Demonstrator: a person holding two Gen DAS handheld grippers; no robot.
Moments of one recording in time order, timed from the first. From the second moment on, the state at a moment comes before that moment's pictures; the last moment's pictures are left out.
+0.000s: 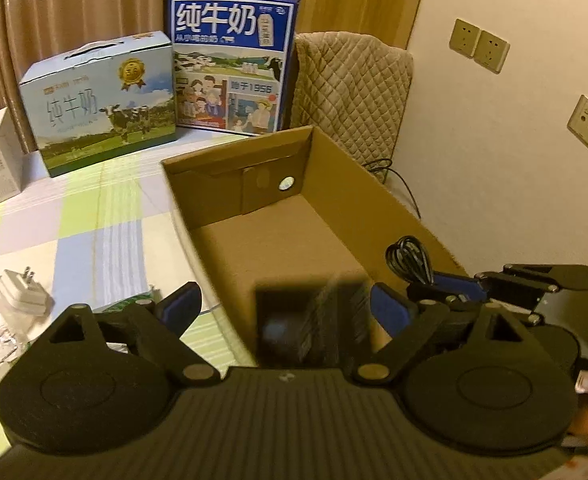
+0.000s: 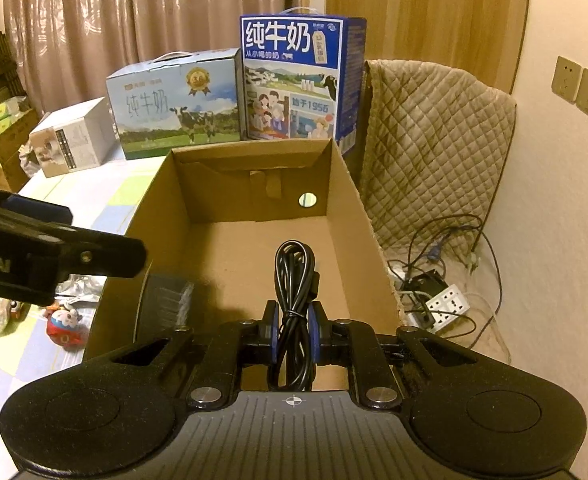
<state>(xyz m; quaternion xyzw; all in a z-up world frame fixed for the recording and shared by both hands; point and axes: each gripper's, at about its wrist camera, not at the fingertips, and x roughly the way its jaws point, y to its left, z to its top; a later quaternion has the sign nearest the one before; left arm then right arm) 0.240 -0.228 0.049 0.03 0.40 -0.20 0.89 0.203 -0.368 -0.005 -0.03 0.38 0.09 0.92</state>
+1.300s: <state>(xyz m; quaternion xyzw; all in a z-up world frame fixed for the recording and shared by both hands) 0.092 -0.034 0.055 0.03 0.38 -0.05 0.92 0.087 -0.198 0.011 -0.07 0.39 0.19 0.90</state>
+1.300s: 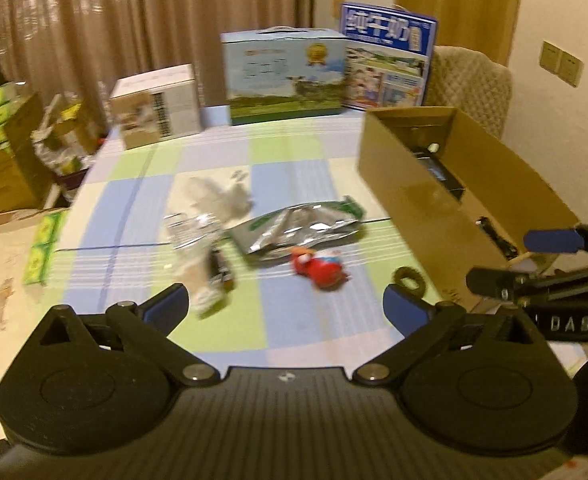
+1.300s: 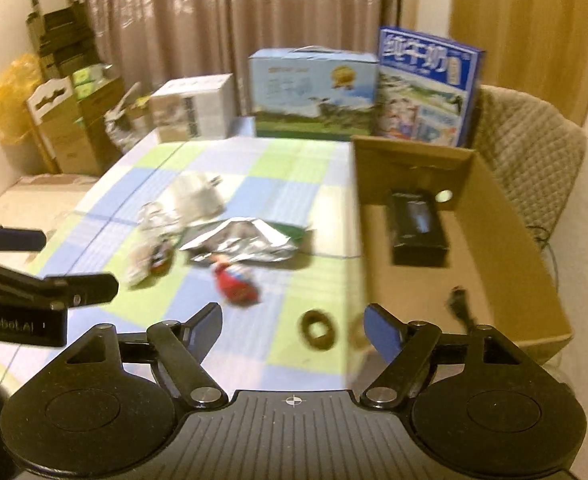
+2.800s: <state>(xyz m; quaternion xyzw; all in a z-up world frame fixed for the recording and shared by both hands) 0.081 0.049 0.007 -0.01 0.42 0.01 0.91 0.083 -0.143 -0.050 -0.08 0.42 0.20 0.88</state>
